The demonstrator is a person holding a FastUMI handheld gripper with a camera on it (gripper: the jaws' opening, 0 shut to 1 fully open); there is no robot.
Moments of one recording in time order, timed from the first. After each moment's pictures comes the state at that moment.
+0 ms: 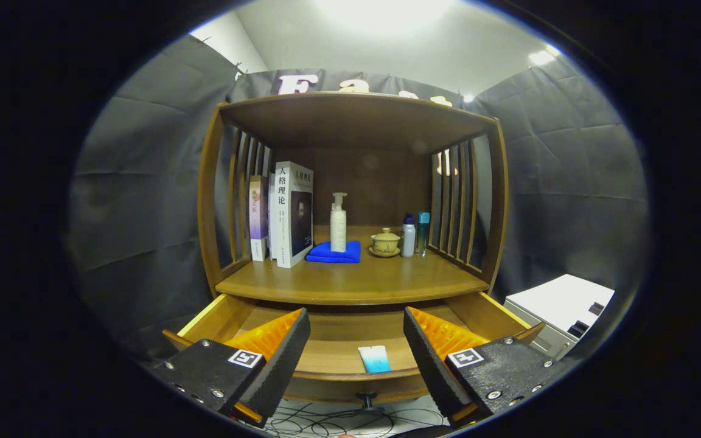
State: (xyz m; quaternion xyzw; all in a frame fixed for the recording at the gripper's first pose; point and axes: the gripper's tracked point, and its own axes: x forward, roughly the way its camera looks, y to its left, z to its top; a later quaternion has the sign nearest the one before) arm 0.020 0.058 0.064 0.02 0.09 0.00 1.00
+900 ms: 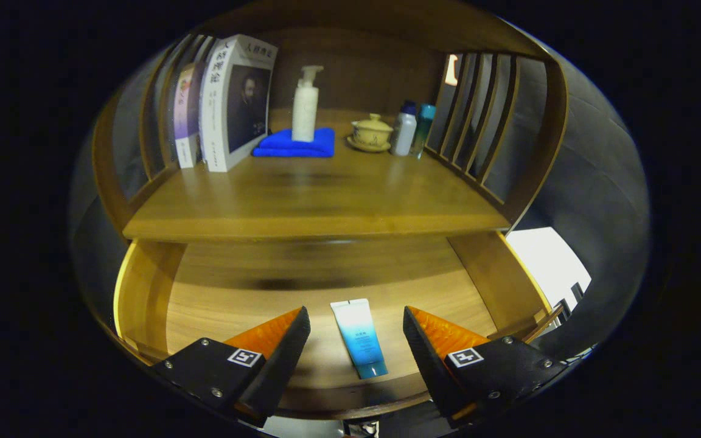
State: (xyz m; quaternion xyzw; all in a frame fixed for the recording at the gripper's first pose) arm 0.083 0.040 -0.067 -0.03 0.39 -0.08 0.92
